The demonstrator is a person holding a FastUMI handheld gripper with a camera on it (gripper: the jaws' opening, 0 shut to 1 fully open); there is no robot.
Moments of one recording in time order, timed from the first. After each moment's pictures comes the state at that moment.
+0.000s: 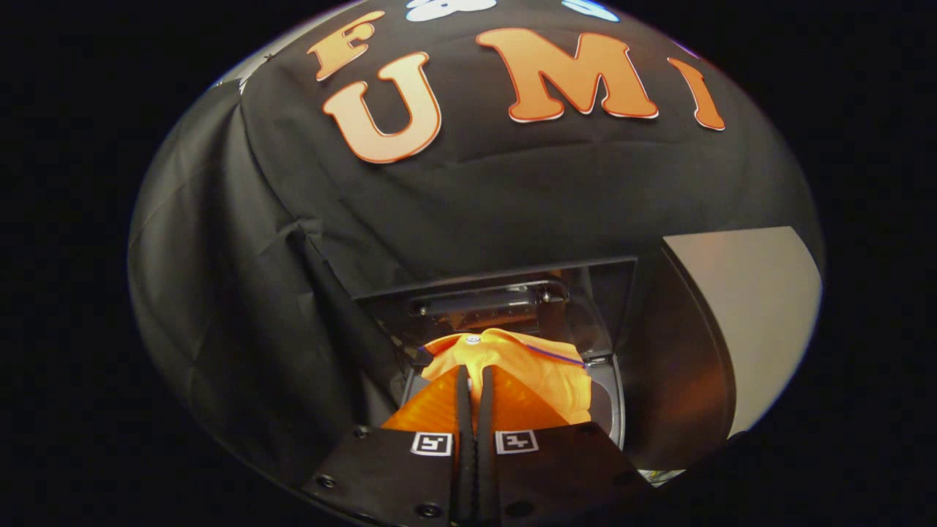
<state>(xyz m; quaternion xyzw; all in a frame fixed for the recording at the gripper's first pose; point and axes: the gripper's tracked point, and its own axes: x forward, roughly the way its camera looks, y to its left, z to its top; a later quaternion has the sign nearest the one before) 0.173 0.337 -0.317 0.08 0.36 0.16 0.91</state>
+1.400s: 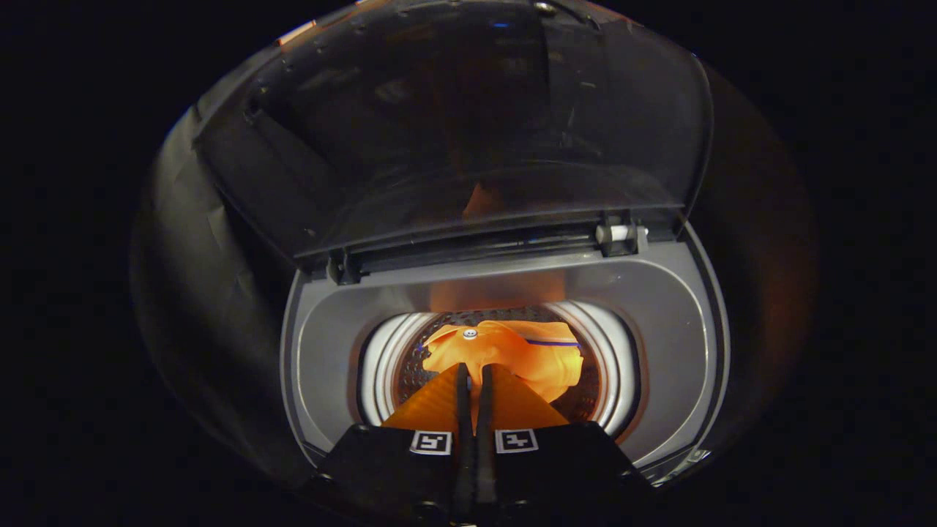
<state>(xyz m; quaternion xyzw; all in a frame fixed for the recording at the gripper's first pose) 0.174 0.350 -0.577 0.05 0.52 0.10 0.85</state>
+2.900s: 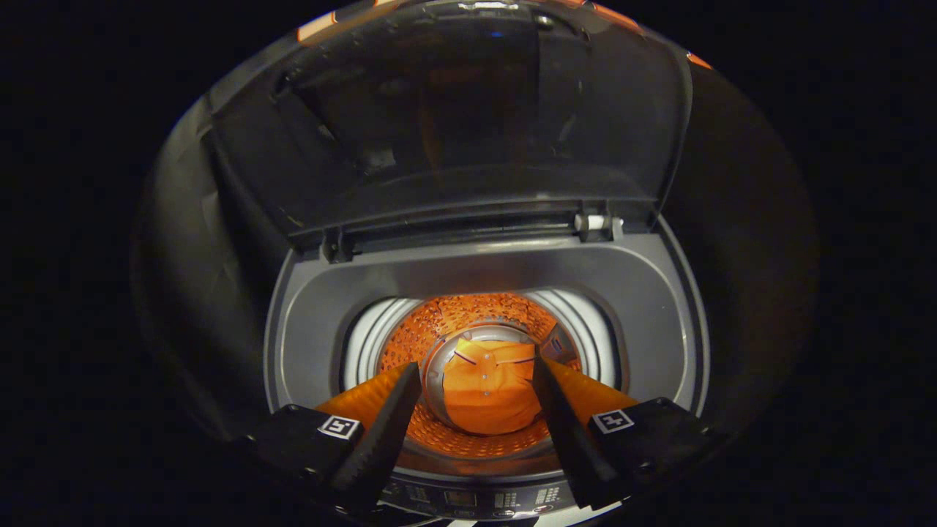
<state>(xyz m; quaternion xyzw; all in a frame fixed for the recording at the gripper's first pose) 0.156 0.339 -0.555 0.01 0.49 0.08 0.86</state>
